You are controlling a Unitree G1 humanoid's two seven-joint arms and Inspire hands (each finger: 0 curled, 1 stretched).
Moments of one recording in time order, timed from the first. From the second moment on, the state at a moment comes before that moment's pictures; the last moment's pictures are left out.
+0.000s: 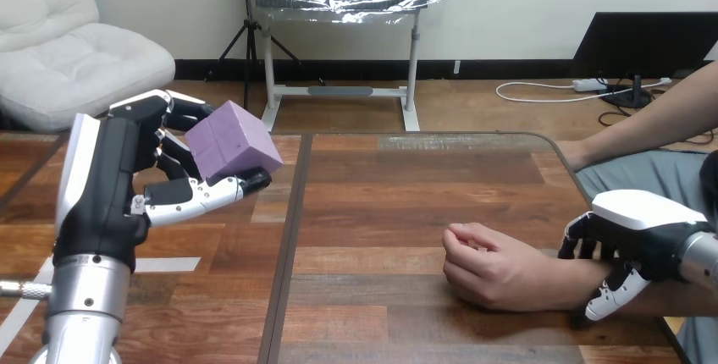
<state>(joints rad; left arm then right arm) 0.10 0.27 0.10 -0.36 0.20 0.03 0.02 -0.43 -0.83 0.31 0.74 -0.65 -0.44 0.30</state>
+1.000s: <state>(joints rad) 0.10 0.27 0.11 -0.36 0.20 0.03 0.02 -0.44 -0.82 0.32 0.76 -0.64 -0.42 0.33</state>
